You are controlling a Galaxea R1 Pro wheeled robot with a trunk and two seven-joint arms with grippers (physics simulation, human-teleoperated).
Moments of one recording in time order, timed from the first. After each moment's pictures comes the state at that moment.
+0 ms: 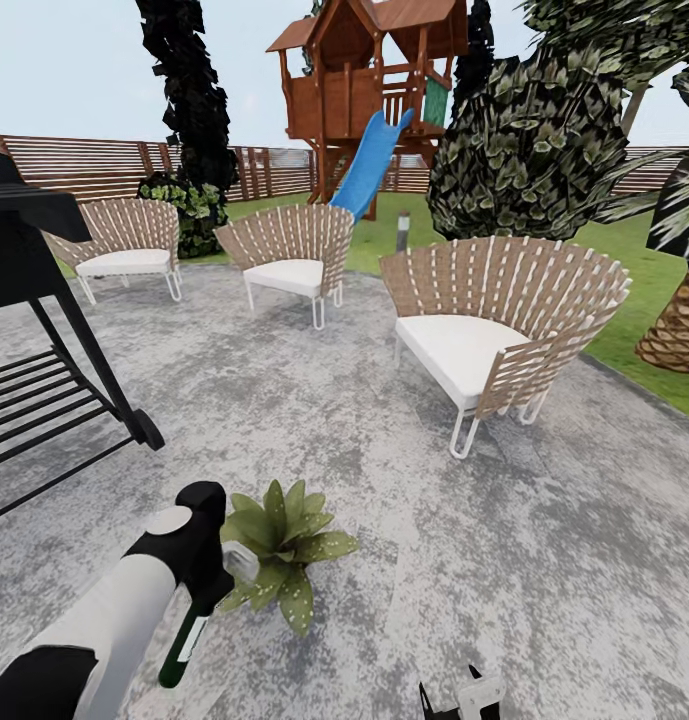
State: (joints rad) left arm -0.83 0.01 -0.06 -0.60 -1.52 0.99 -1.54; right arm -0.33 0.03 0.22 -0.11 0.11 -0.73 -0.14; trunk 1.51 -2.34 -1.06
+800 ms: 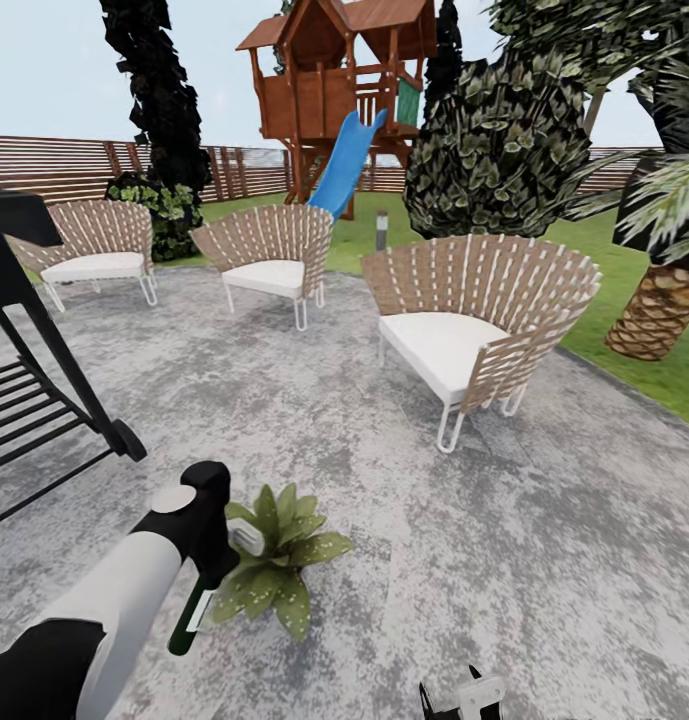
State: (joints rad) left arm -0.90 0.00 -0.06 -0.59 -1.52 0.99 -1.54; right arm -0.33 0.03 0.22 -0.11 0.11 -0.73 -0.14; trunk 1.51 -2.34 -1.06
